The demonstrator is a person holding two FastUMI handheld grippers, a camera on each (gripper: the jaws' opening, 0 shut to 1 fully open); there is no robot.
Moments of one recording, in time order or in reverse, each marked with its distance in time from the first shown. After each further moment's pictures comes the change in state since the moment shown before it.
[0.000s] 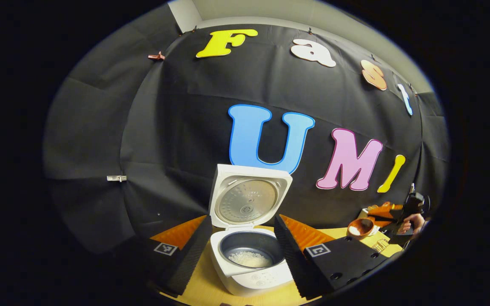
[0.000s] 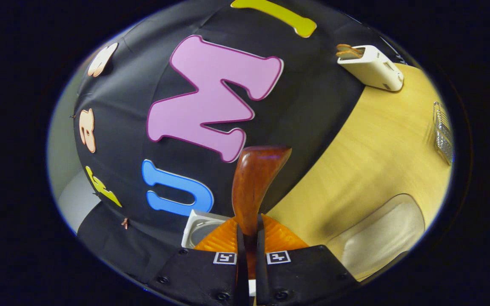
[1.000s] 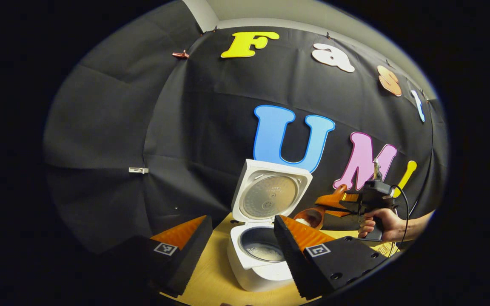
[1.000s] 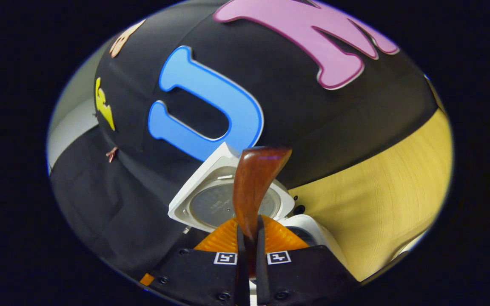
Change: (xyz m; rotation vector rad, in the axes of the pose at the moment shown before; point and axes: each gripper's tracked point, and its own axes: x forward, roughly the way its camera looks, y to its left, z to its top) left arm -0.031 0.047 -0.010 -0.053 -0.001 0.116; right arm 0.142 0.093 -0.184 -0.431 0.267 0.088
